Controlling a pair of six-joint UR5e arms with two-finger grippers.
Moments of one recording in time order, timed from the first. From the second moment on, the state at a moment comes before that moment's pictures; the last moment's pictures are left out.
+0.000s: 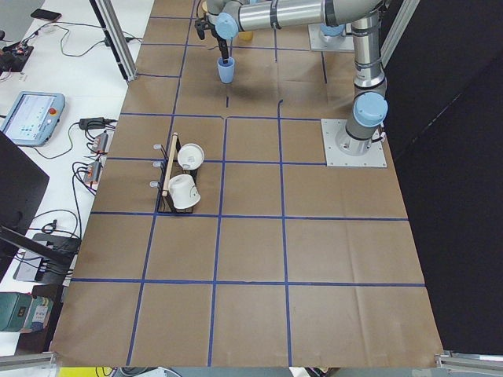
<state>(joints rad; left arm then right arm) -1.83 -1.97 -1.43 -1.33 1.49 -0.49 1.21 -1.56 1.89 -1.88 -1.50 -1.29</state>
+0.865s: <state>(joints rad) -1.59 -1.70 -1.39 -1.64 1.49 0.00 1.20 -1.56 1.90 -1.86 -1.51 -1.41</state>
